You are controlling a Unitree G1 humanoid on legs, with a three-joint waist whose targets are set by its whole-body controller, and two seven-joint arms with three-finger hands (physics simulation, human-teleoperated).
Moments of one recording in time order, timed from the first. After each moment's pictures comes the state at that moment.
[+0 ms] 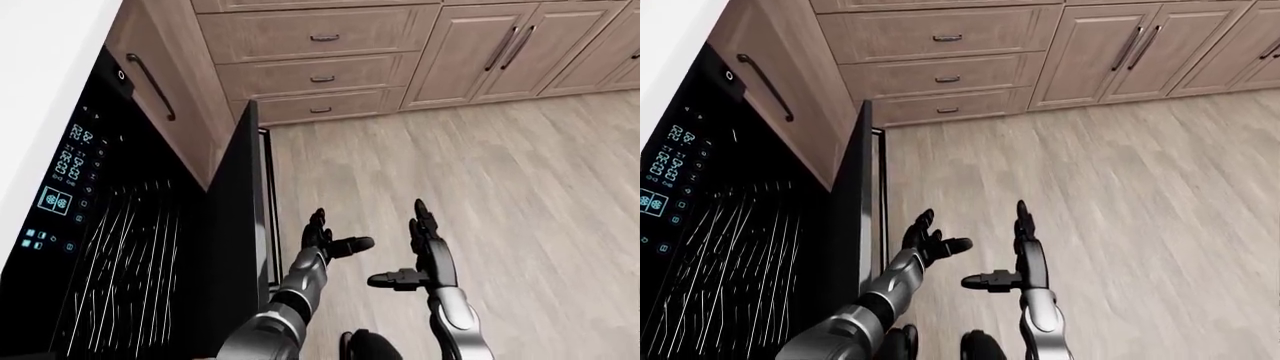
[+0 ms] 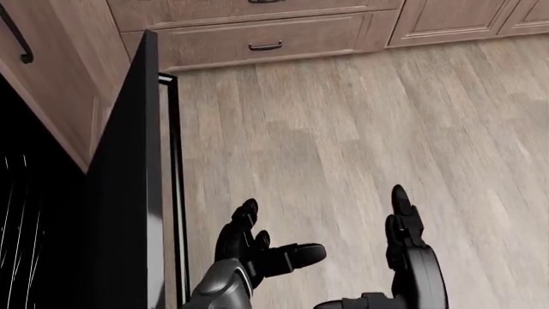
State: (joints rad) left arm -0.78 -0.21 0.14 1.34 -0.29 -0.12 0.04; right arm 0.01 -0.02 -0.05 0.10 -0.02 0.00 0.02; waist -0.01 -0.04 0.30
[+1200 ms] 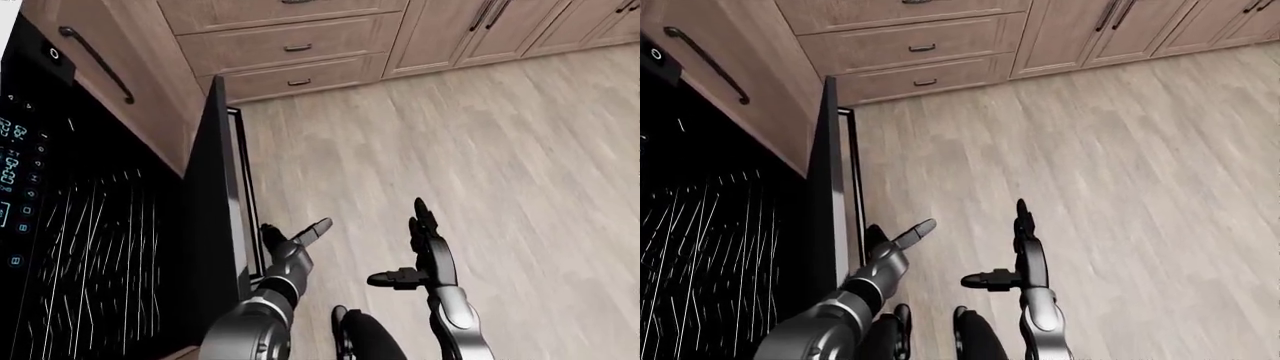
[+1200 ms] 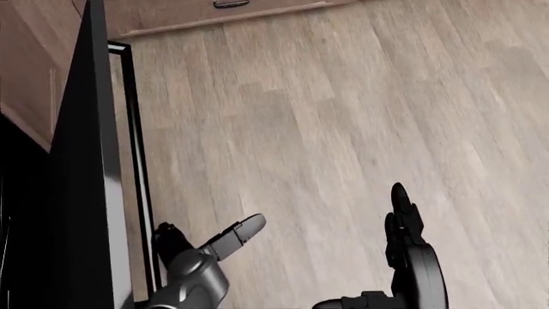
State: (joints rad) left arm -0.85 -0.14 0.28 1.39 -0.34 -0.09 0.59; right arm 0.01 -0.02 -0.05 0.09 -0.01 0.00 0.02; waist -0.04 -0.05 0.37
